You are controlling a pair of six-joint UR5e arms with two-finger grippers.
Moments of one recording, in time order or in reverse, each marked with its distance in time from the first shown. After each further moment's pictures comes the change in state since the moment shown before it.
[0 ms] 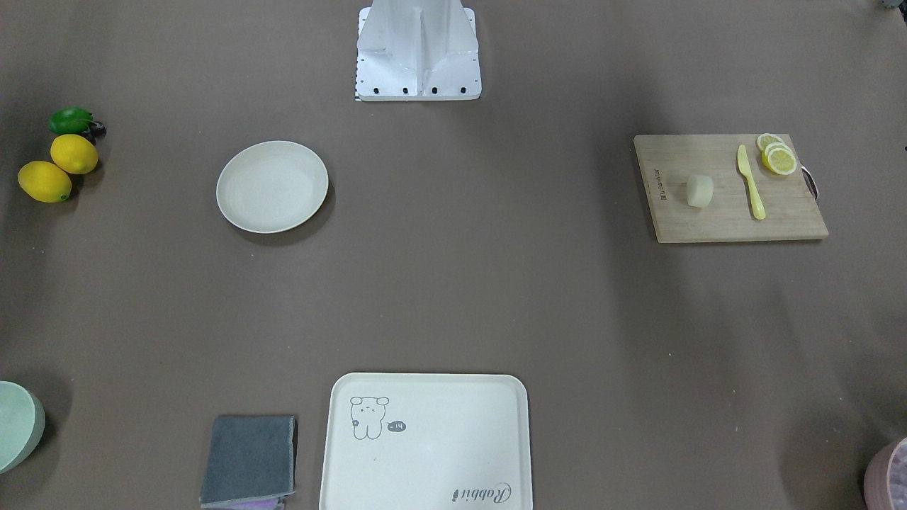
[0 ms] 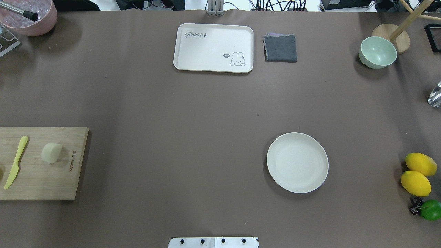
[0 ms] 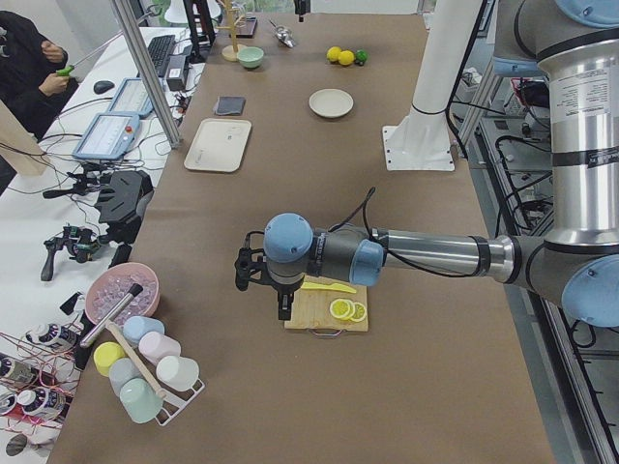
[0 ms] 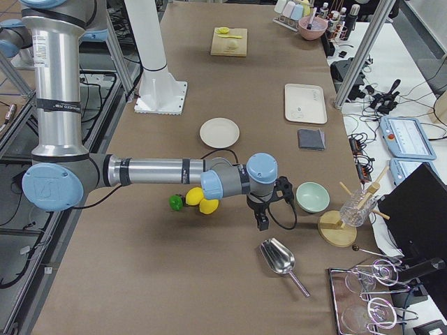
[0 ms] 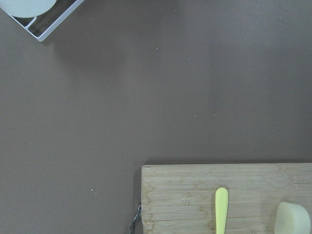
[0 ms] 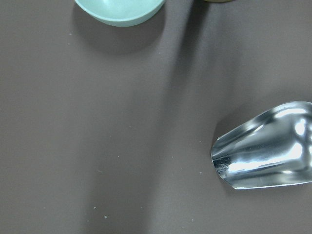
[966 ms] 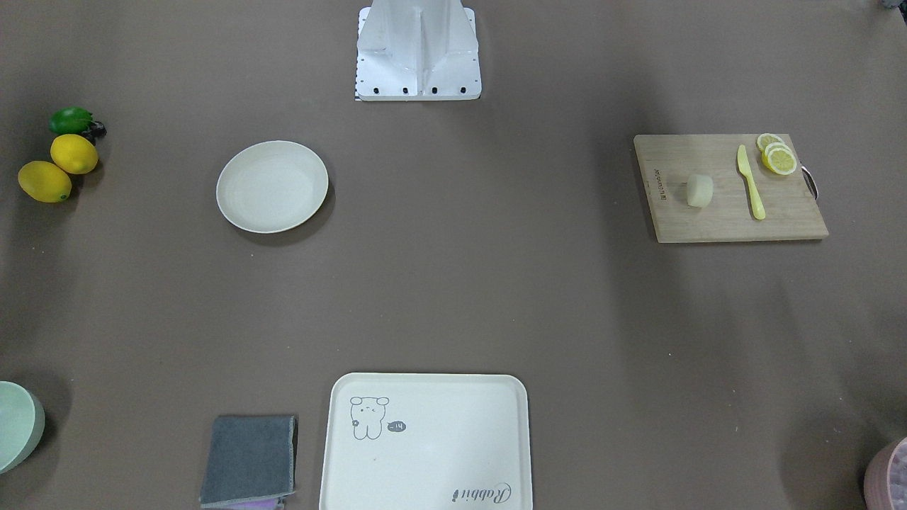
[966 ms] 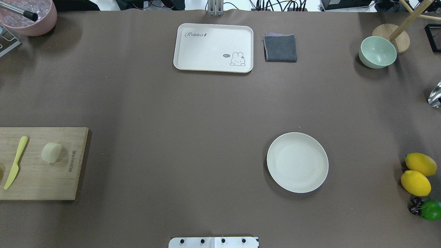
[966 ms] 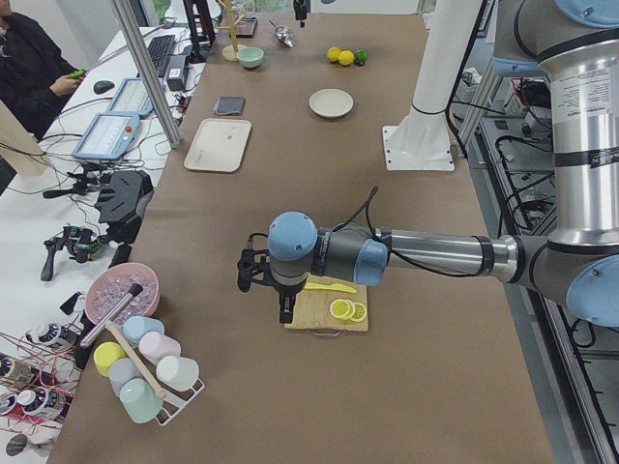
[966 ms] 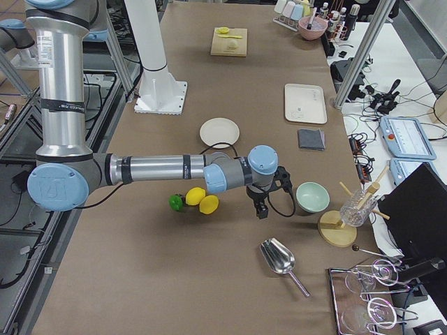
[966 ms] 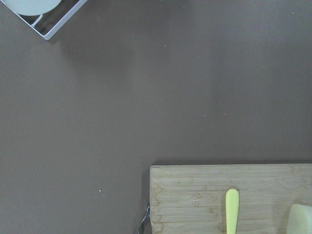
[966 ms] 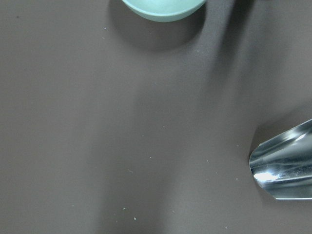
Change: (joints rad) left arm -0.003 0.028 -0.036 -0.007 0.045 0.005; right arm -0.055 -0.002 0.022 0.008 0.027 0.014
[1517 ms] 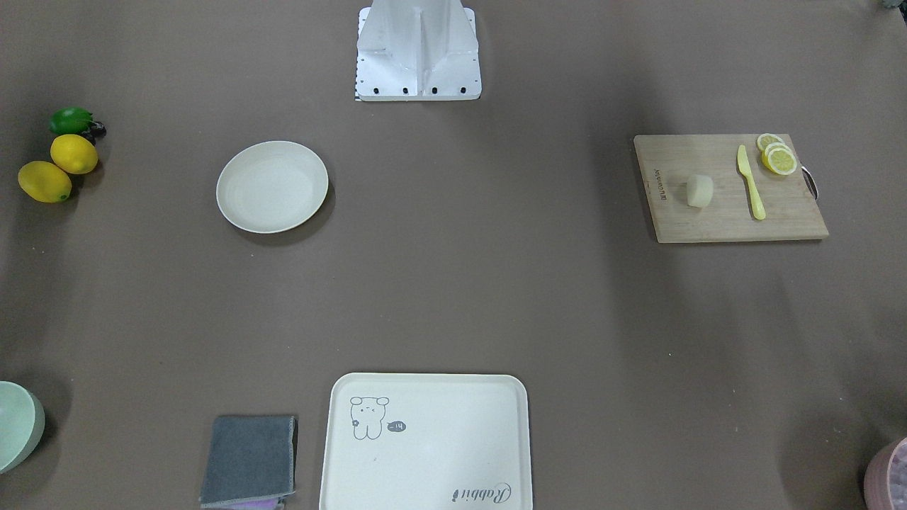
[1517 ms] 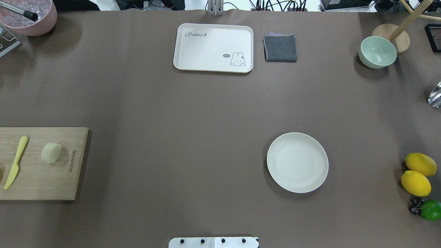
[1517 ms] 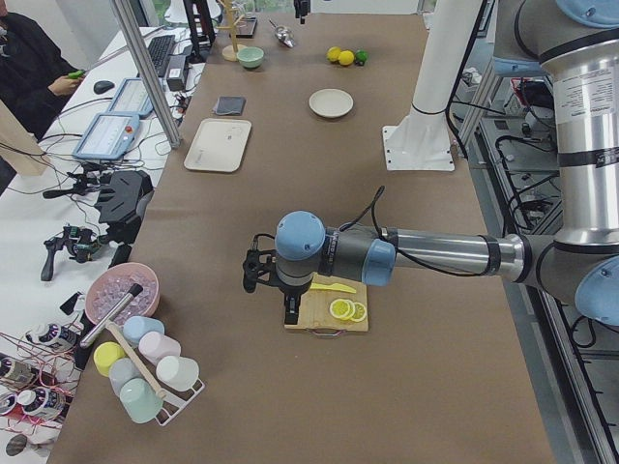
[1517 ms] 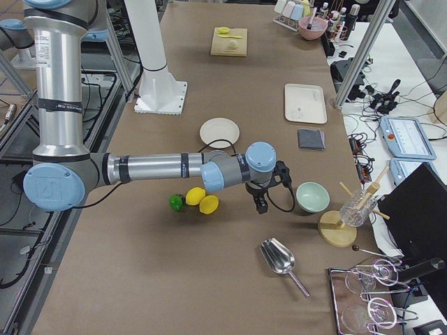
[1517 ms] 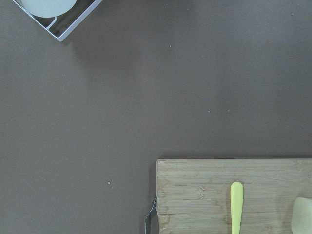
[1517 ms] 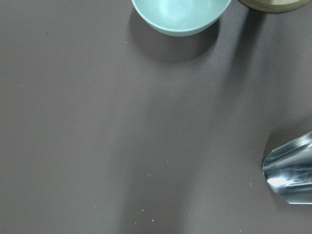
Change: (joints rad) left arm -0.003 0.014 -0.004 -0.003 0.014 -0.003; right arm 0.033 -0.010 0.023 0.008 0.068 0.001
